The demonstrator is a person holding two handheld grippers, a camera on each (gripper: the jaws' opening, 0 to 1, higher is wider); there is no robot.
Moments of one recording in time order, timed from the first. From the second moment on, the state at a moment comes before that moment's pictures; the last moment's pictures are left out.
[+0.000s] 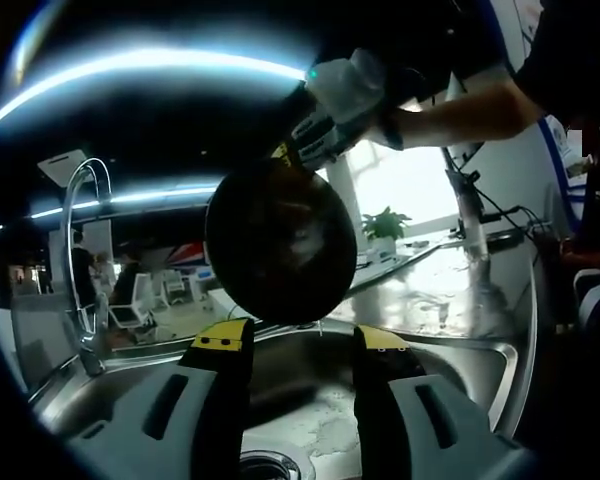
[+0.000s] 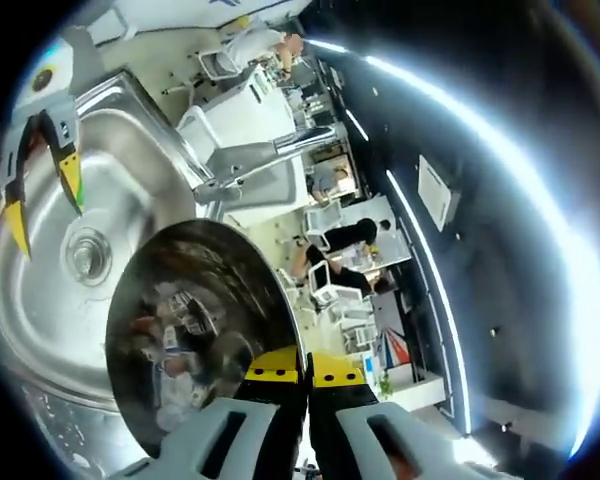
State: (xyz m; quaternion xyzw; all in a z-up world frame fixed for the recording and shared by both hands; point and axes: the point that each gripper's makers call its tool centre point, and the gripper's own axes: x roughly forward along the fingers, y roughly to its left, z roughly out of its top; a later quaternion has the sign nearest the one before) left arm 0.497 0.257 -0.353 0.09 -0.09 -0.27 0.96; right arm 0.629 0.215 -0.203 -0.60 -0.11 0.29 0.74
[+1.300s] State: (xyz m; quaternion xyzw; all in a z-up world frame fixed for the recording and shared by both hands) left arm 0.496 0.257 -0.351 0.09 -0.09 -0.26 0.96; right arm 0.635 0.208 -0.219 -0.56 -0.04 0.33 0.76
